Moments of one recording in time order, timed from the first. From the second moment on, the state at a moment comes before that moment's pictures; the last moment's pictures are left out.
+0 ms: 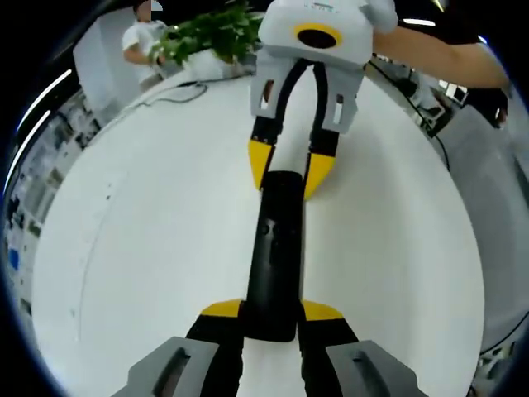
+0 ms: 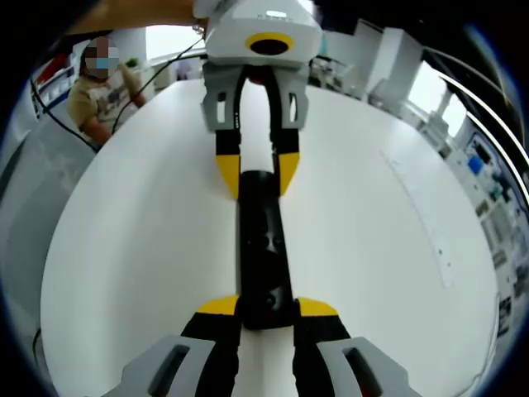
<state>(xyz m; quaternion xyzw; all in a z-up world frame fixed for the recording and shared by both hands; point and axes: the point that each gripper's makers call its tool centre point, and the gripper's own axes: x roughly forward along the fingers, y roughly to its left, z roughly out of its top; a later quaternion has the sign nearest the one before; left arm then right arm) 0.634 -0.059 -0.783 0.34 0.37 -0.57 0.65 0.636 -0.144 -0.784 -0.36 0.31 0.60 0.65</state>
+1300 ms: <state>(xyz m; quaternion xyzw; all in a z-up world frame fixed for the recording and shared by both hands) 0.632 -0.052 -0.777 0.32 0.33 -0.53 0.71 0.636 -0.149 -0.775 -0.33 0.29 0.57 0.69</state>
